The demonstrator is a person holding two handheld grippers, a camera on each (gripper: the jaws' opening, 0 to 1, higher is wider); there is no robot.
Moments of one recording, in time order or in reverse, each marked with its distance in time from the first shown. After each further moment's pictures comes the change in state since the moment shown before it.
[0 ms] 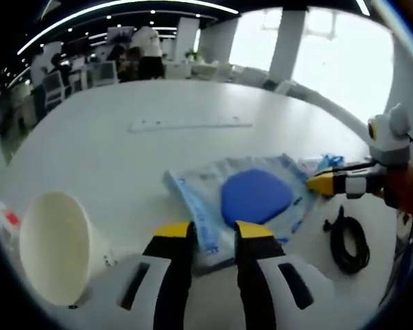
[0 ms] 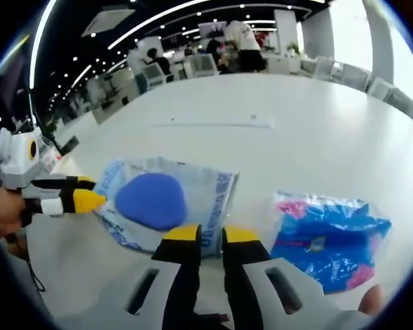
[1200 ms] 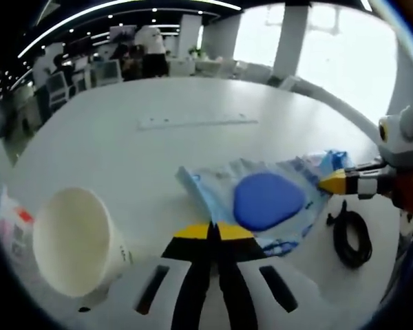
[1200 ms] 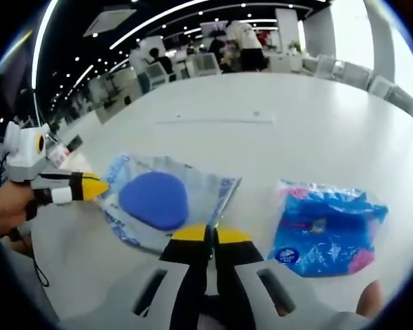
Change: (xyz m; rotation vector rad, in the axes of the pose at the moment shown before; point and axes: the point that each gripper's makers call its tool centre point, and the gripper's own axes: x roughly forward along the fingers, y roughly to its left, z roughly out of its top) left arm -0.010 0.006 -0.004 0.019 0.017 0.038; right arm -0.015 0.012 -0.012 0.009 0.012 0.022
